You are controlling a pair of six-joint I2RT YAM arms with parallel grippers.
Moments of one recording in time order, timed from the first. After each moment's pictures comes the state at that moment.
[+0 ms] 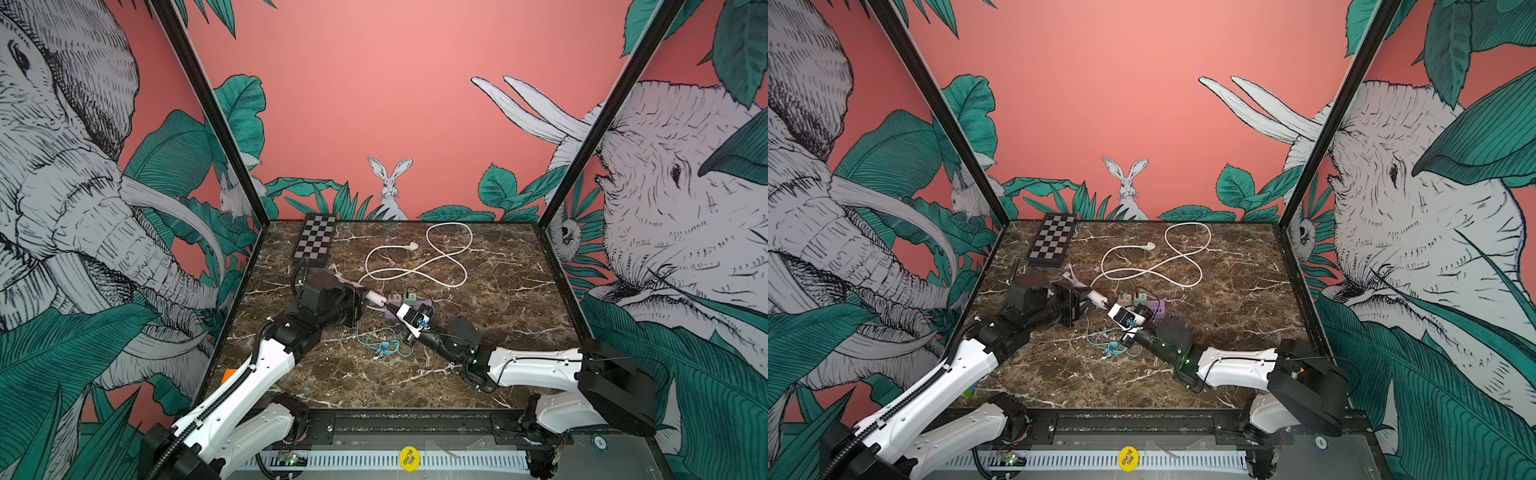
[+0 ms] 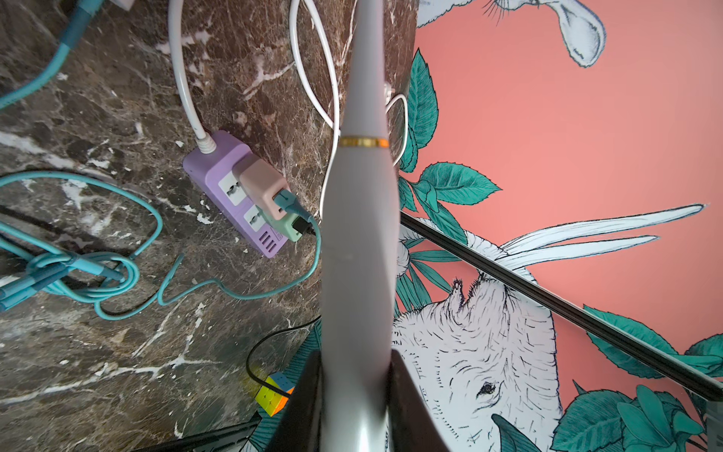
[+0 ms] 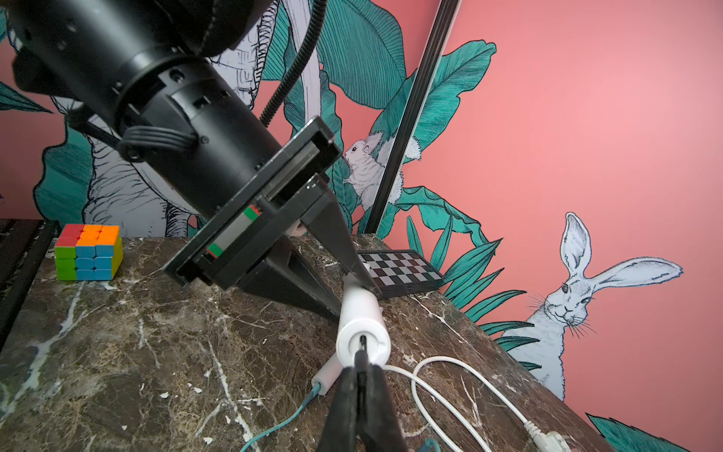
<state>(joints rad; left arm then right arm) -0.55 0.95 0.76 -0.32 0.18 -1.79 1.09 1.40 0.55 0.92 0.10 -0.33</state>
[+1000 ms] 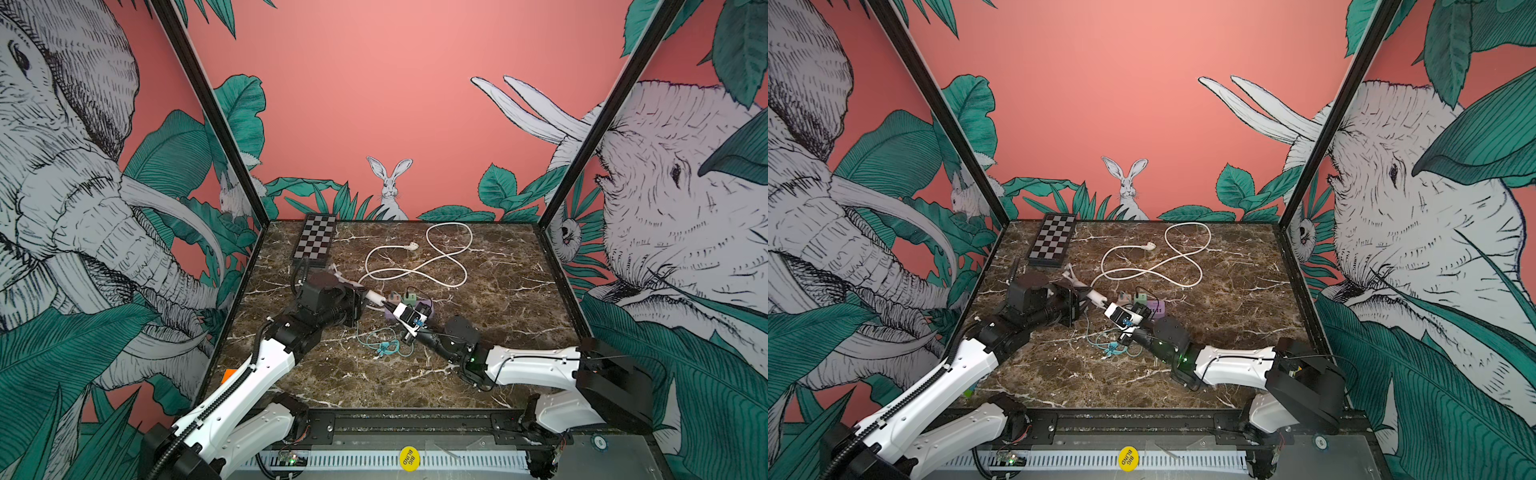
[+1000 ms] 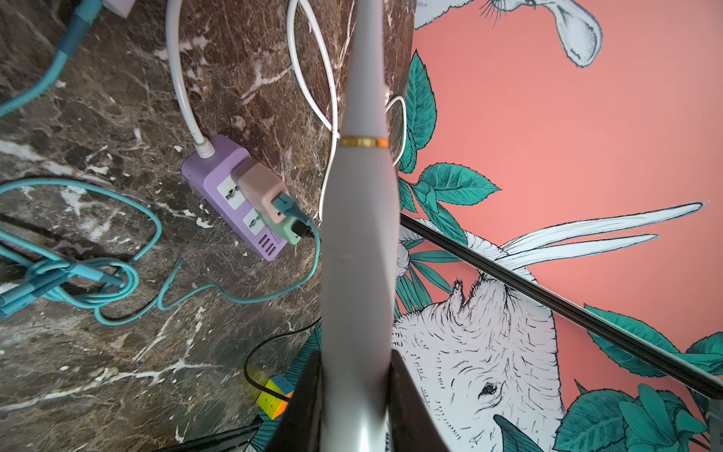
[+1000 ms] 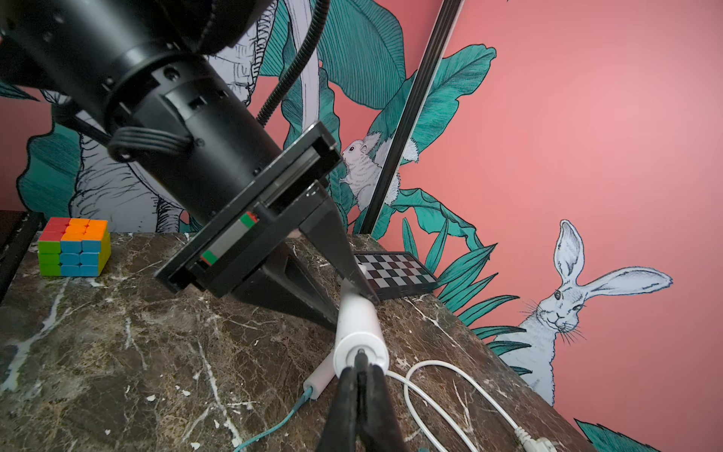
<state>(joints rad) -0.55 0.95 0.76 -0.31 0.18 -1.78 1.09 1.42 0.58 0.90 0.11 -0.36</state>
